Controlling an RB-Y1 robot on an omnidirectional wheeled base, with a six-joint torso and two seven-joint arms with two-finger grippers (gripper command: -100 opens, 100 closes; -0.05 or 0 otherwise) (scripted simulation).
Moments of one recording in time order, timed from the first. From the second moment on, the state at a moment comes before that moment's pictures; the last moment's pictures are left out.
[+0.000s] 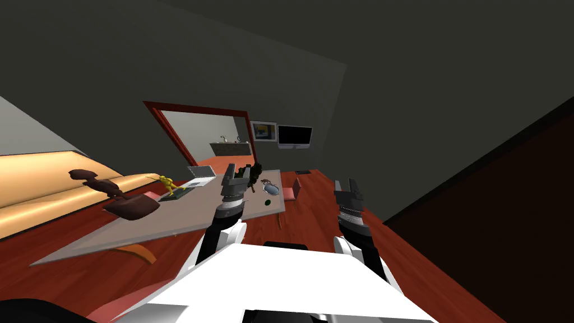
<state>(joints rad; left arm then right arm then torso) 0.48 0.03 -0.07 -2.33 -0.02 -0.60 0.03 0.55 0.04 -0.02 -2.24 0.03 -0.57 -0.15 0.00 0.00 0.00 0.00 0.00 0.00</state>
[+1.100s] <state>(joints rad) 0.55 0.22 -0.08 -2.06 -0.05 -0.48 0.03 0.55 0.04 -0.02 -2.24 0.03 -0.57 -0.15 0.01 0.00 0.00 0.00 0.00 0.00</state>
